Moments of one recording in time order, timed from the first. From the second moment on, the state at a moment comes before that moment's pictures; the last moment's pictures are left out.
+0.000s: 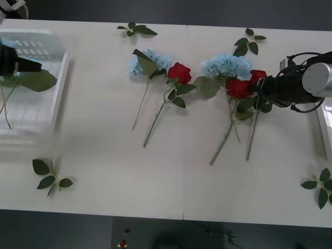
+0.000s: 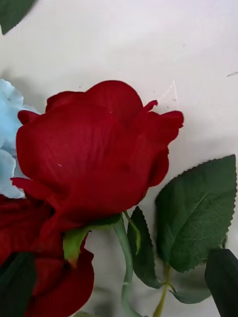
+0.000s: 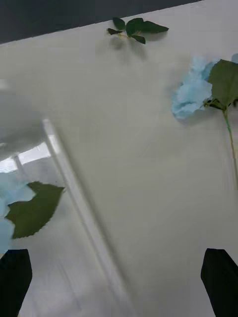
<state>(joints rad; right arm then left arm) -0.88 -0.88 0.88 -0.91 -1.50 0.64 1.22 -0.61 0.76 0.32 -1.38 1.09 1.46 -2.11</state>
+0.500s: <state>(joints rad) -0.94 -0.78 0.88 -0.76 -1.42 0.64 1.22 -0.78 0.39 0.11 -1.39 0.54 1.40 -1.82</state>
